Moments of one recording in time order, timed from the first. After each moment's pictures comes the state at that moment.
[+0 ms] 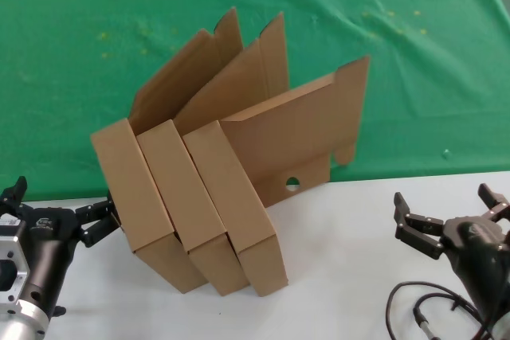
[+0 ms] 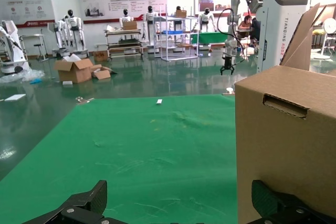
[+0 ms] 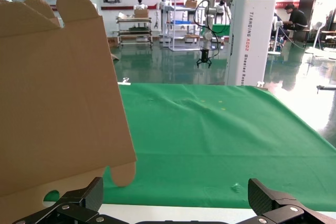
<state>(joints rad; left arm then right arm) 0.00 -0.30 1.60 -1.60 -1.80 0.00 0.00 0.01 0.30 -1.58 1.59 1.81 -0.04 -0.01</state>
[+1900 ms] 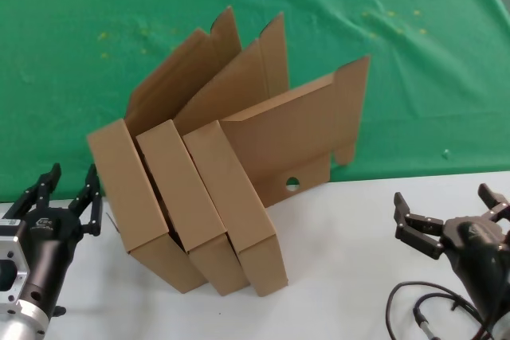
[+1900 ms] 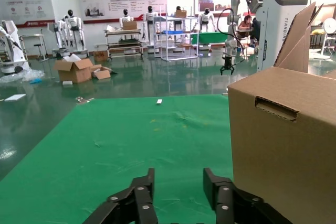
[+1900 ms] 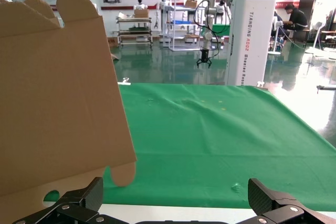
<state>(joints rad) 0.00 -0.30 1.60 -1.60 -1.80 0.00 0.00 0.01 0.30 -1.58 1.59 1.81 -0.04 -0.01</state>
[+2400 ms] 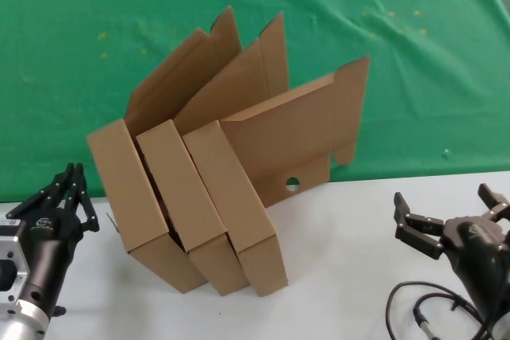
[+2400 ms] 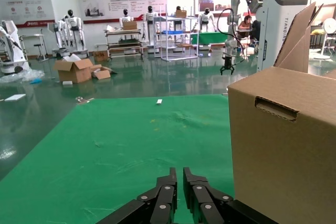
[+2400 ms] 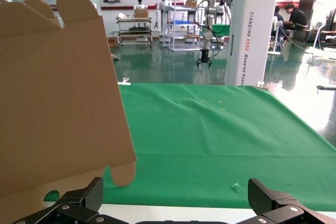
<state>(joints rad) 0.00 -0.30 1.60 -1.60 -1.80 0.00 0.00 0.01 0.30 -1.58 1.59 1.81 -0.04 -0.01</state>
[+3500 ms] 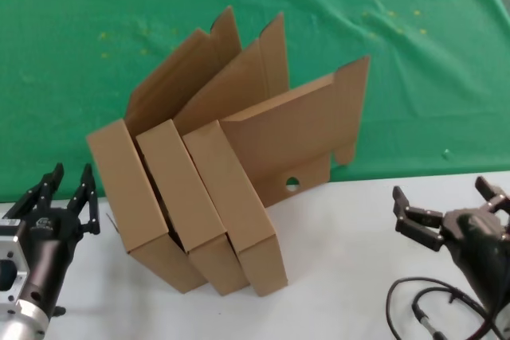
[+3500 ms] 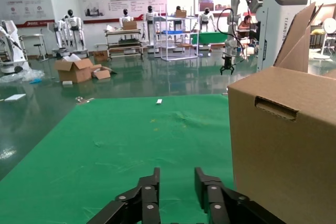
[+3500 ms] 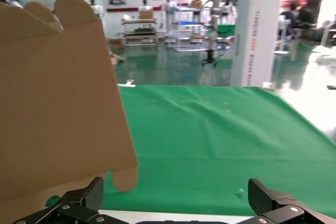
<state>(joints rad) 0.00 -0.30 1.60 -1.60 -1.80 0.00 0.00 0.04 0.32 -1.58 1.56 1.82 -0.07 0.00</state>
